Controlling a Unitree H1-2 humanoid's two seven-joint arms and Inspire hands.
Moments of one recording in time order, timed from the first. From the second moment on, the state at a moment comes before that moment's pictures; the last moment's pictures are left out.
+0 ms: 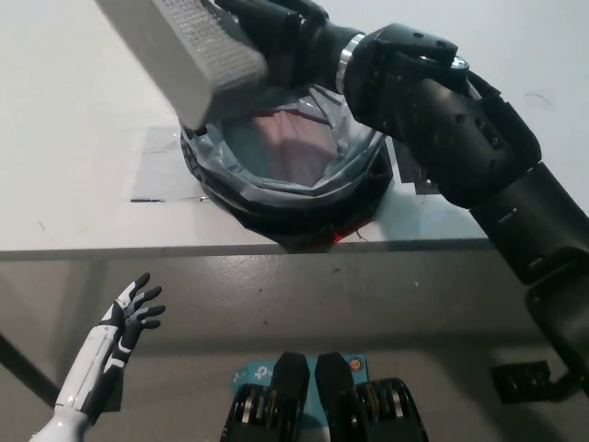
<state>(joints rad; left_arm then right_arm) 0.05 0.27 0.01 -0.12 0.07 -0.14 -0.13 -1.23 -0.15 0.45 0.56 1.15 0.47 0.03</state>
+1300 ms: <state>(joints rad) 0.05 0.27 0.01 -0.13 0.07 -0.14 -0.15 -1.22 -0.23 0.51 0.68 1.12 0.47 0.03</state>
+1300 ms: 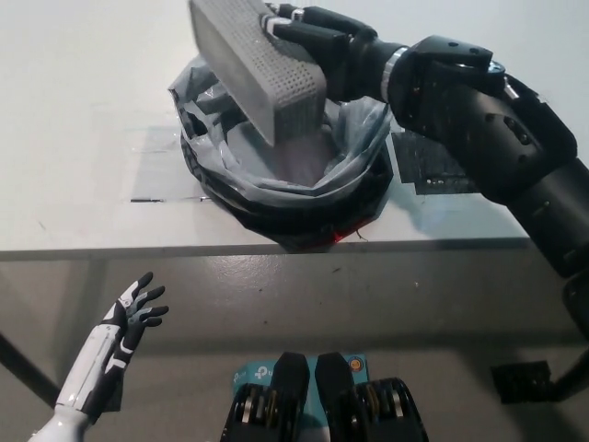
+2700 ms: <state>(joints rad) 0.03 0.28 0.00 -0.14 0.08 -0.14 -0.16 -1.22 -0.30 0.86 0.60 0.40 0.47 0.39</state>
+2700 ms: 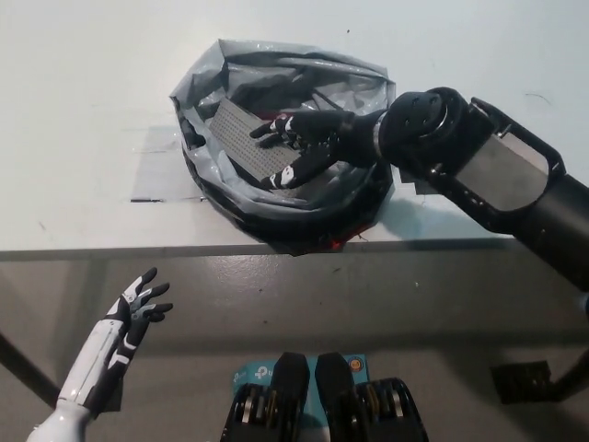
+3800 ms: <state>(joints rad) 0.02 0.28 0.00 -0.14 0.08 -0.14 -0.17 -1.24 -0.34 0.55 0.60 -0.20 0.33 0.21</state>
